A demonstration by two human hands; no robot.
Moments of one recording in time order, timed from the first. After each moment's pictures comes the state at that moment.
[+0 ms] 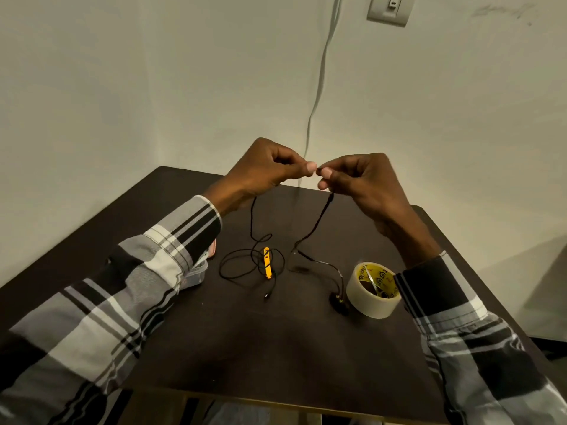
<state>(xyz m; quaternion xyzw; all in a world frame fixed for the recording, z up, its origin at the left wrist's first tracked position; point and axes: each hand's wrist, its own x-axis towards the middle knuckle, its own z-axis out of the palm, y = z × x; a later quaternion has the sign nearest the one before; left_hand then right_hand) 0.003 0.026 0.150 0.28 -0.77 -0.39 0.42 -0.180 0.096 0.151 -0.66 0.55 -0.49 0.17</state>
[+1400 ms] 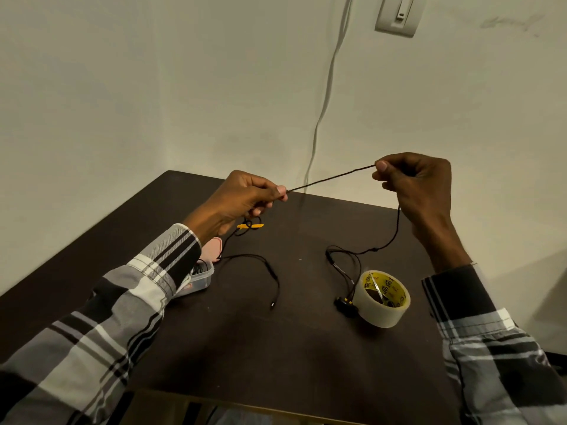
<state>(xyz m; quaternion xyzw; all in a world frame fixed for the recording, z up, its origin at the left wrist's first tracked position) 0.038 0.009 0.111 0.34 -0.67 -0.51 0.41 -0.224 0.092 0.152 -0.57 0.57 -0.59 0.02</state>
